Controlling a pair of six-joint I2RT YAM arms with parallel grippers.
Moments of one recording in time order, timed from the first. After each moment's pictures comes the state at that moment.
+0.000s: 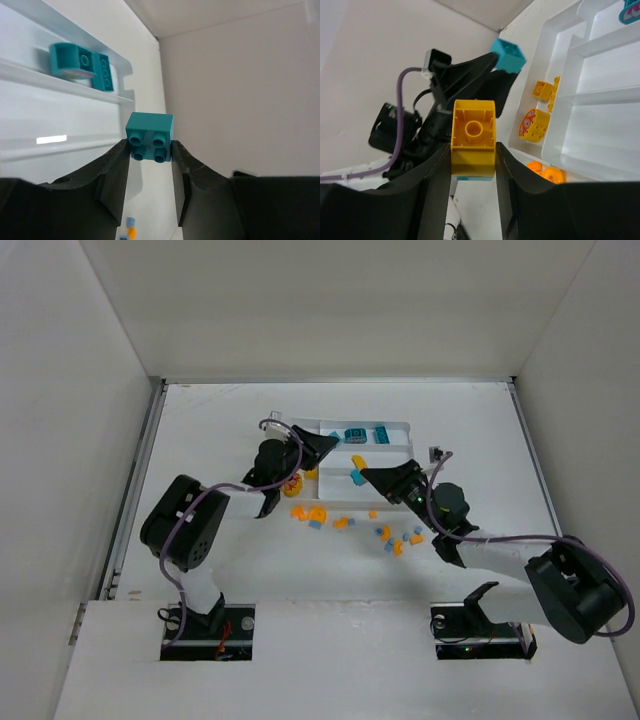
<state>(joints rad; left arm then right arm) -0.50 1.70 0.71 0.90 0.15 -1.23 0.57 1.28 0.34 1.00 -0.07 1.12</state>
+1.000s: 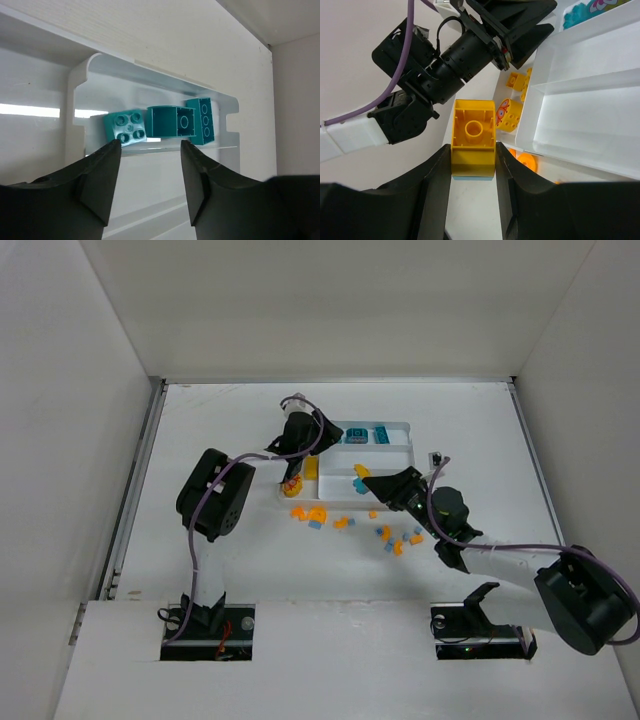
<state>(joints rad) -0.50 2.03 1.18 0.45 -0.02 -0.89 0.60 1.19 0.31 0.85 -0.02 1.02</state>
